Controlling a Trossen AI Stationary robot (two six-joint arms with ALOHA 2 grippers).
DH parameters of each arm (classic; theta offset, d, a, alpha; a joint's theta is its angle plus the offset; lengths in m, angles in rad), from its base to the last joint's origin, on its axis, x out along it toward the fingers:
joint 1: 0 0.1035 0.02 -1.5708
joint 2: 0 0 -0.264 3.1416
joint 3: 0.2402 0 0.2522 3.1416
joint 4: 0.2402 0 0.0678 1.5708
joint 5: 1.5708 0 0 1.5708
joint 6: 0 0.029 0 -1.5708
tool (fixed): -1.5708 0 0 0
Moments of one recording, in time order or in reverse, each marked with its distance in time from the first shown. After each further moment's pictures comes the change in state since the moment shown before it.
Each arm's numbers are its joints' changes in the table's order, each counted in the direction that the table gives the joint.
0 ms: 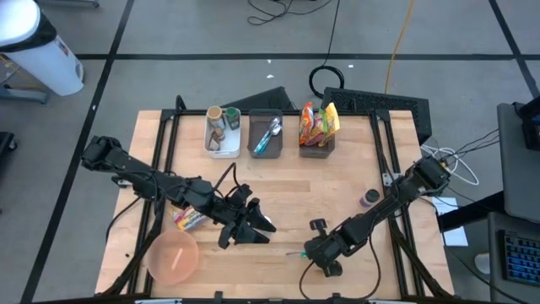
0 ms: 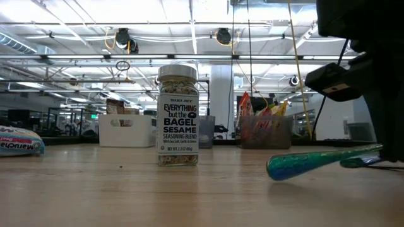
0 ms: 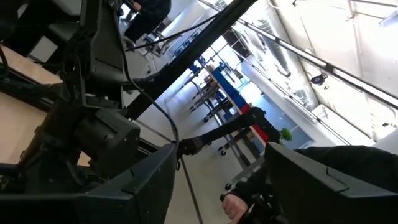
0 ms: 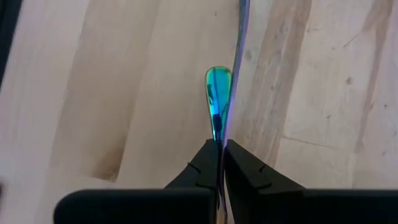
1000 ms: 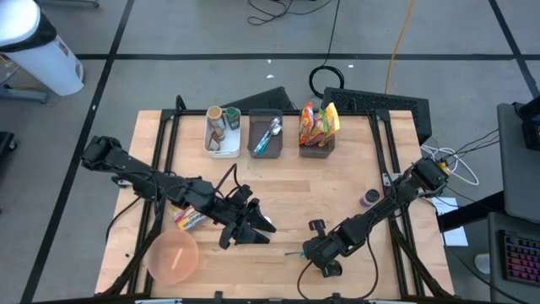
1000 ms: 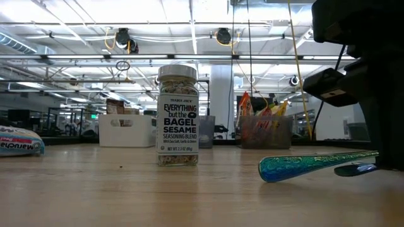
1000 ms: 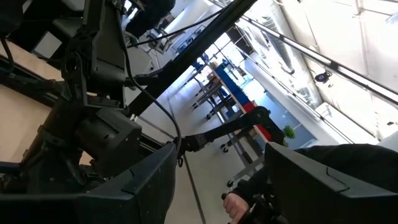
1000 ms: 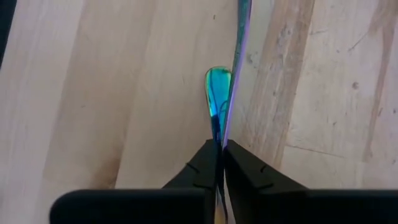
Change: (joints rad) left arm -0.001 0.000 0.000 0.021 0.000 -0.003; right arm -0.005 0.025 0.000 -0.029 0.001 0.013
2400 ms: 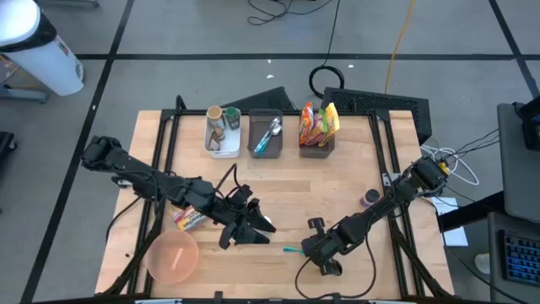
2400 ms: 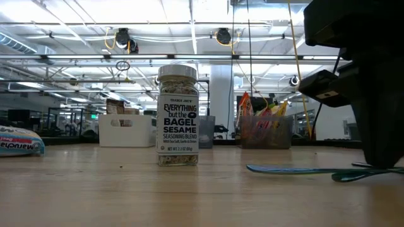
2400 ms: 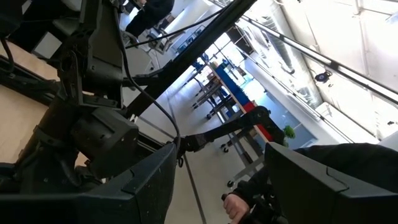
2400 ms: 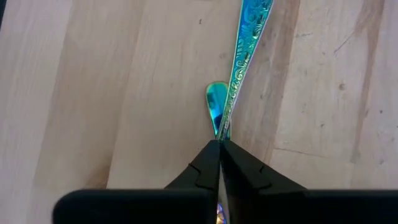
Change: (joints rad) left arm 0.000 0.000 0.000 0.000 0.000 0.002; right arm -0.019 0.000 0.000 0.000 -0.001 0.003
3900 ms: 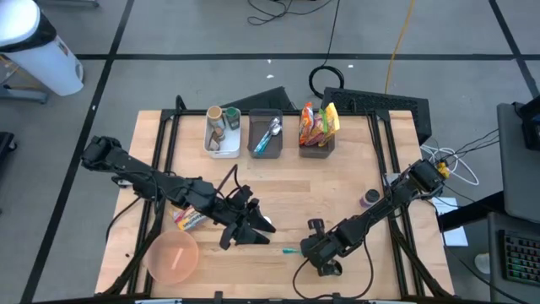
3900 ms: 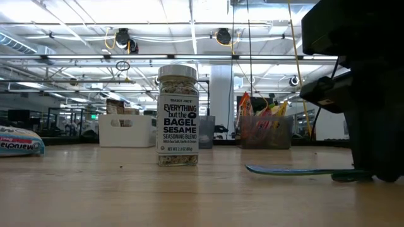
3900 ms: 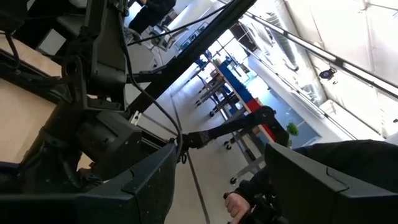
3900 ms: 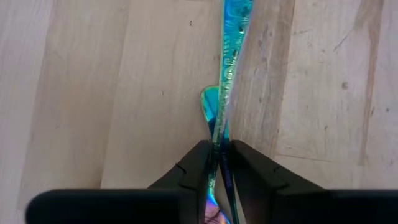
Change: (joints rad) left arm 0.000 0.000 0.000 0.020 0.000 0.003; right arm 0.007 0.044 0.001 -0.028 -0.034 0.049
